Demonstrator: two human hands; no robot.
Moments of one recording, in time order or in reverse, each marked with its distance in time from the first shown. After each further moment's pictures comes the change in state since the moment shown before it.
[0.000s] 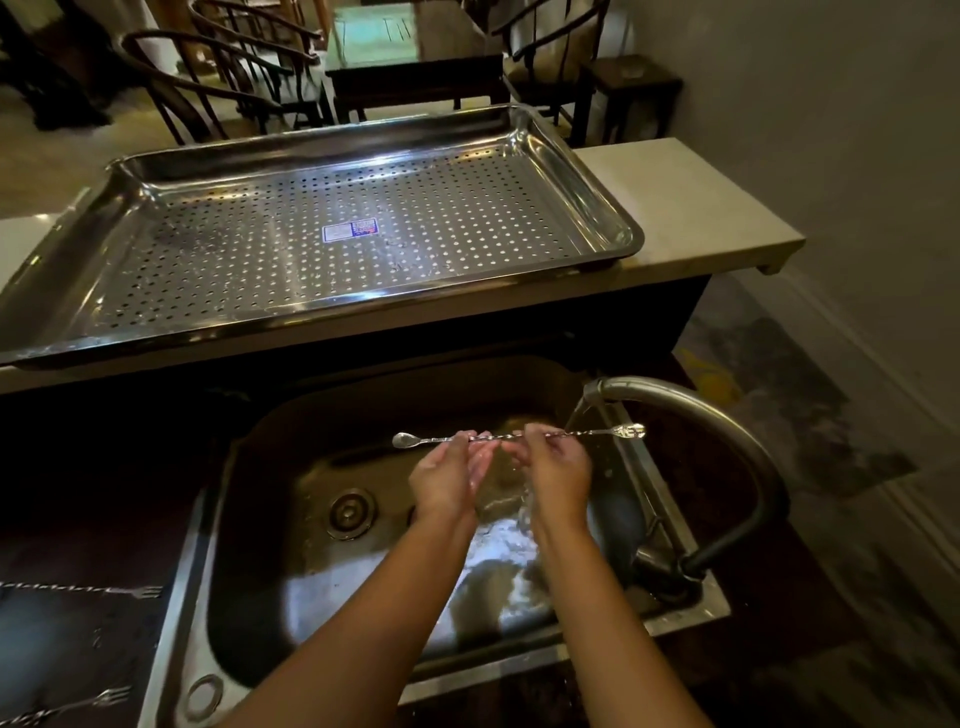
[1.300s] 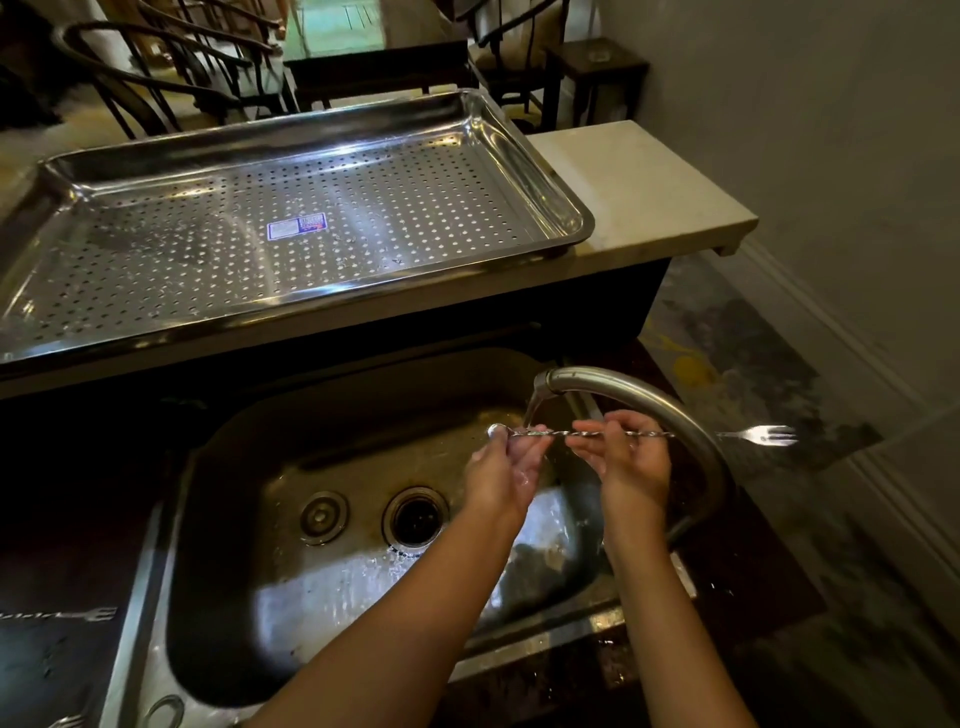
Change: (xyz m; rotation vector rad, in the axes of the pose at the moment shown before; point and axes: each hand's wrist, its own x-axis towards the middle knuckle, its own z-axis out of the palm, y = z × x) left_hand -0.004 -0.057 0.052 -0.107 -0.173 -0.248; right_hand 0.005 -0.050 -0.079 0.103 0.004 -0.267
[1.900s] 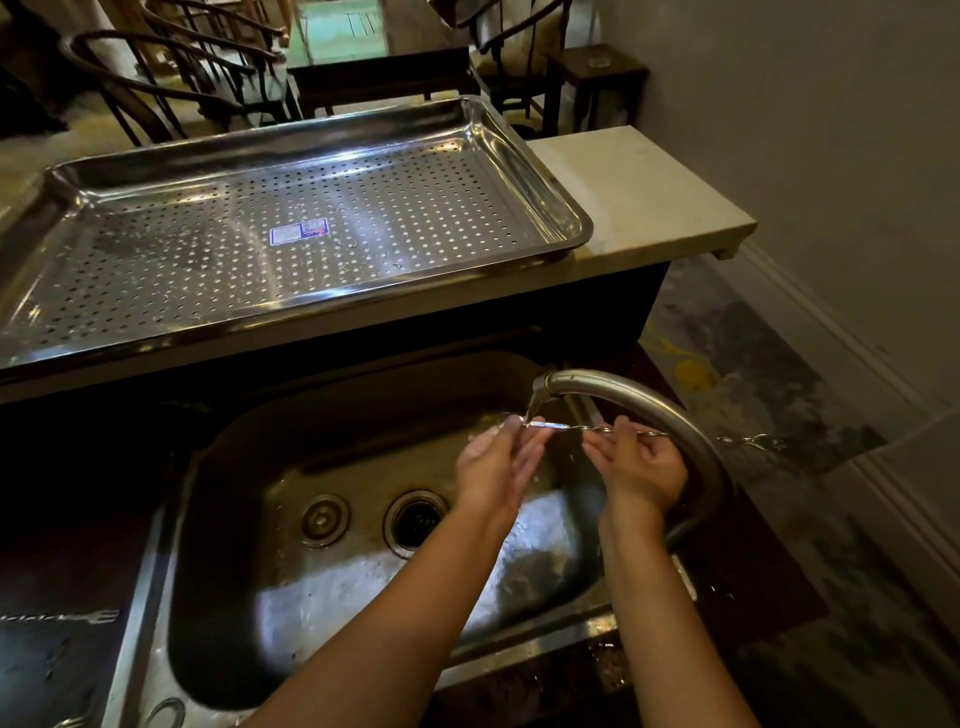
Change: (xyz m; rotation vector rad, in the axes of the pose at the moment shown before) left_hand -0.011 0.011 -0.002 0.156 -0.101 0.023; right_hand 0.011 0.004 0.002 0.169 0.275 0.115
